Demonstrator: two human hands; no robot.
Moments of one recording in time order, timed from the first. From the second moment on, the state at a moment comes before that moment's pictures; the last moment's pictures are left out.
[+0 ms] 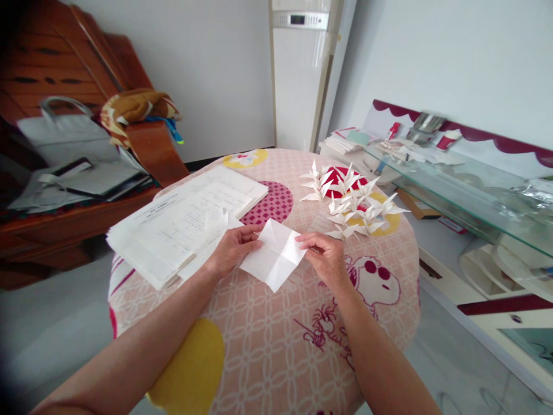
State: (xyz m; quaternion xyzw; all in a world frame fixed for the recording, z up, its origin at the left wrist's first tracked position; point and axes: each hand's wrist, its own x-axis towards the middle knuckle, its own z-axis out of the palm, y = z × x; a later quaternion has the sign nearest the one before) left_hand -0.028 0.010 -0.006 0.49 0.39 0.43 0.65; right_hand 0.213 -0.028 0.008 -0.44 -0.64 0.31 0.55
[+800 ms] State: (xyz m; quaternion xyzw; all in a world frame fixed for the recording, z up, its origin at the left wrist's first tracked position) left_hand -0.029 0.010 -0.001 0.45 0.37 0.47 0.66; right_hand 0.212 -0.028 0.003 -0.45 -0.53 0.43 0.58
